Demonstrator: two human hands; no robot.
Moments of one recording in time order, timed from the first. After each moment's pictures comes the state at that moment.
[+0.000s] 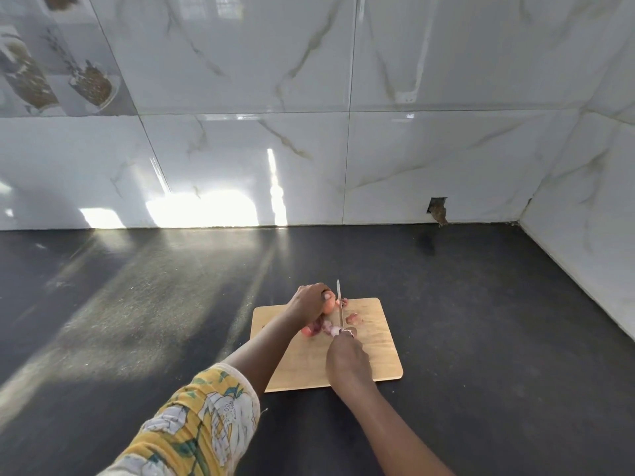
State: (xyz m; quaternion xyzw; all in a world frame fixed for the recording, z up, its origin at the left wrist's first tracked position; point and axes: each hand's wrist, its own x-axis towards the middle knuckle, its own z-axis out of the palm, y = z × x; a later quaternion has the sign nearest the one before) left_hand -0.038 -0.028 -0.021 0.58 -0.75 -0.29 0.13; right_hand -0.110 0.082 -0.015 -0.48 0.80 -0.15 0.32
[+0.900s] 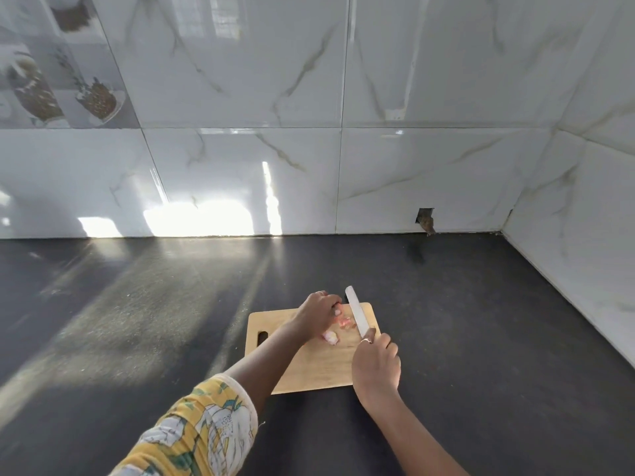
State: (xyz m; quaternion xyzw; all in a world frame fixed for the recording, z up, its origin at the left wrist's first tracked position) left_hand -0.054 -0.016 -0.025 0.50 -0.83 -0.21 0.09; right_hand -0.157 0.091 -0.049 -0.55 0.83 -0.04 0.06
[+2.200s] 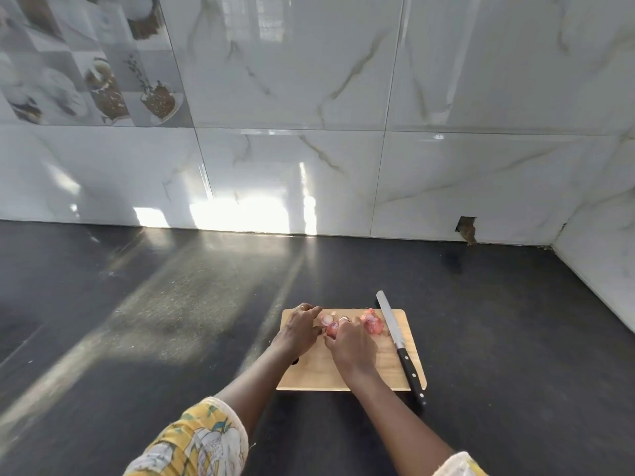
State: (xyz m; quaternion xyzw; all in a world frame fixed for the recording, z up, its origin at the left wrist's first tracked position) left_hand 0.024 0.007 -0.043 0.61 -0.75 -0.20 0.15; right_hand -0.088 0.057 -0.029 -0.64 0.73 -0.19 0.14
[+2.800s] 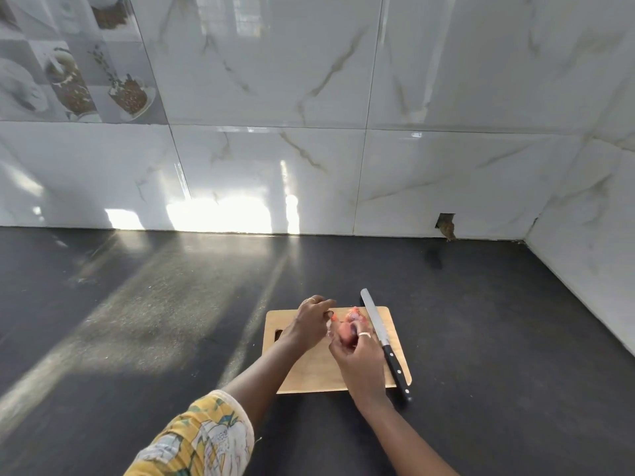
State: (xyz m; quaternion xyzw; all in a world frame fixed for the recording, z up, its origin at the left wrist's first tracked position) left_hand -0.014 0.000 -0.035 0.54 -0.78 -0.23 0.21; right_hand -0.114 0.089 -0.040 -0.53 0.71 -0.42 0.21
